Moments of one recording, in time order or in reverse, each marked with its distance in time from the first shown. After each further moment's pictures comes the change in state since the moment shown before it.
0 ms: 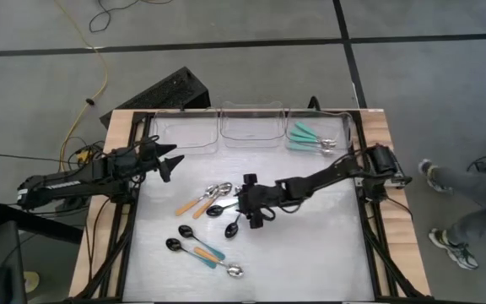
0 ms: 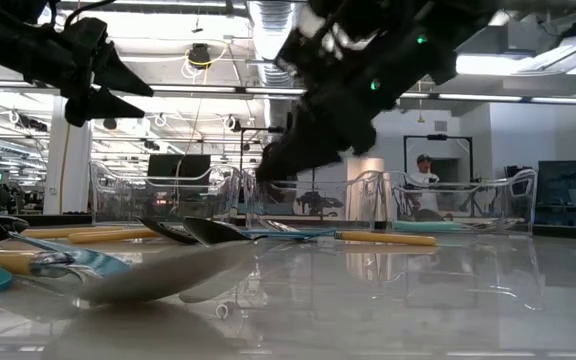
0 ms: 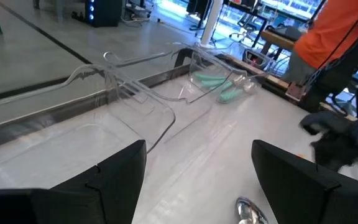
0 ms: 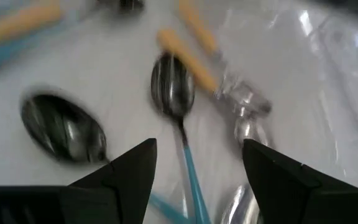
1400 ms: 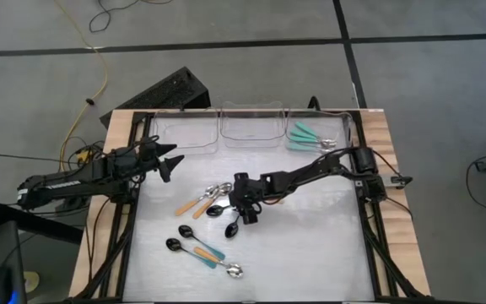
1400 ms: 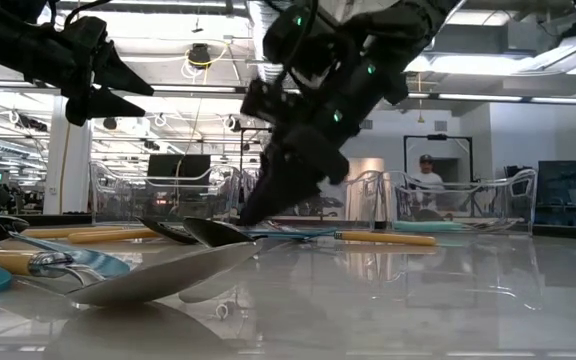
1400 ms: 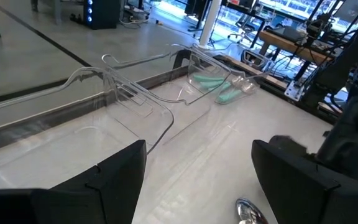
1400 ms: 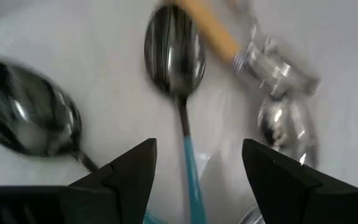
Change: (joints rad) left arm 0.000 -0.001 0.000 0.004 0.001 0.011; right arm -0.082 0.156 0.175 -0.169 -0.163 0.000
